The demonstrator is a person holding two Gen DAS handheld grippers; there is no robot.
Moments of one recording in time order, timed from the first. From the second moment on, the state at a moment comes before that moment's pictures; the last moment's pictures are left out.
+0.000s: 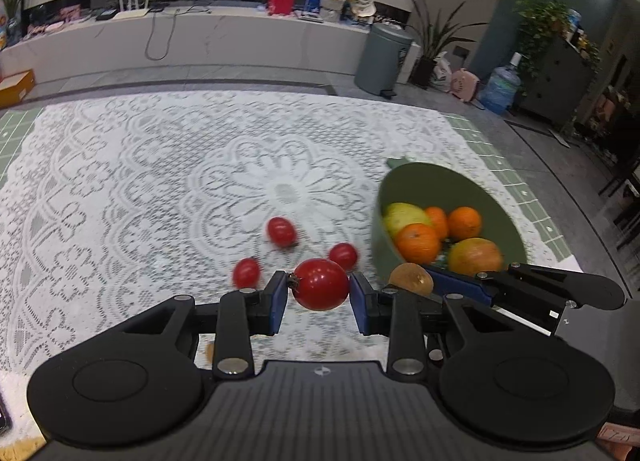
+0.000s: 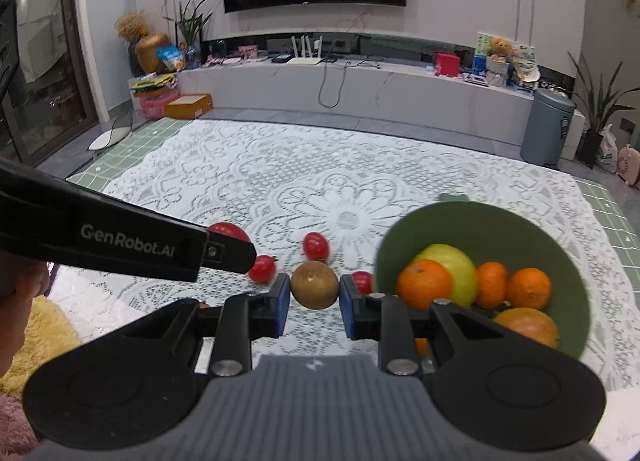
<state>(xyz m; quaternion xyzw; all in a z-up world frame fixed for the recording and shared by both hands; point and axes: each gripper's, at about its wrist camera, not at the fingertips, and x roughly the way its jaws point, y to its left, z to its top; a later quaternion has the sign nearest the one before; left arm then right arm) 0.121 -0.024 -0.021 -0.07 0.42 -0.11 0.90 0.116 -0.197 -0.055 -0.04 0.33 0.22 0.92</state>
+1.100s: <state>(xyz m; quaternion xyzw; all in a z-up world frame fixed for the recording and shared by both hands) 0.159 -0.131 -0.029 0.00 0.43 -0.18 0.88 0.148 -0.289 -0.064 -0.04 0.34 0.08 0.94</state>
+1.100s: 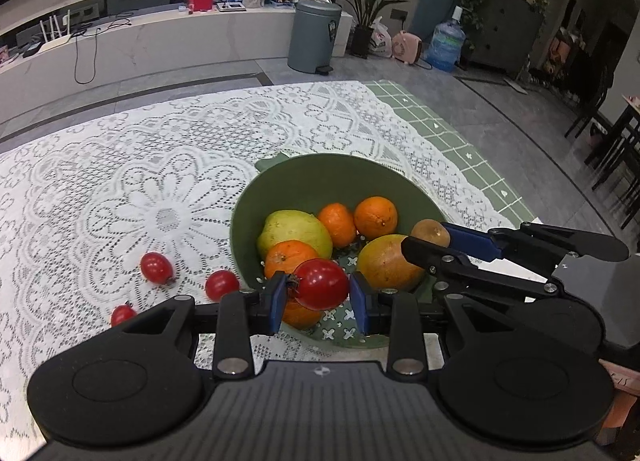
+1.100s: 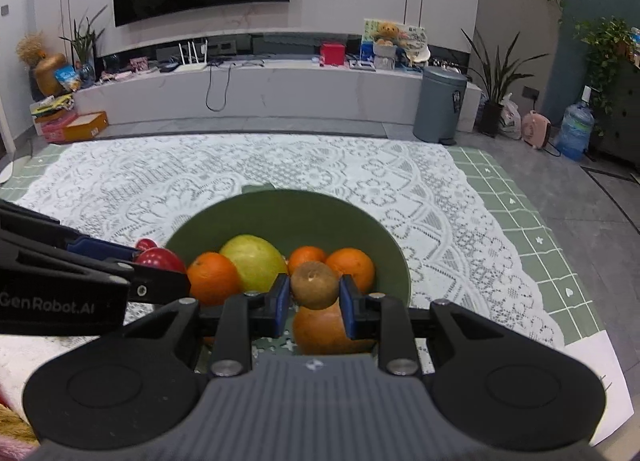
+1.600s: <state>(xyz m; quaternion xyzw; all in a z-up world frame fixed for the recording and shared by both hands) 0.179 -0.144 -0.054 0.04 0.45 -0.18 0.87 0.166 -0.295 -0.082 -0.02 0.37 0.07 0.93</state>
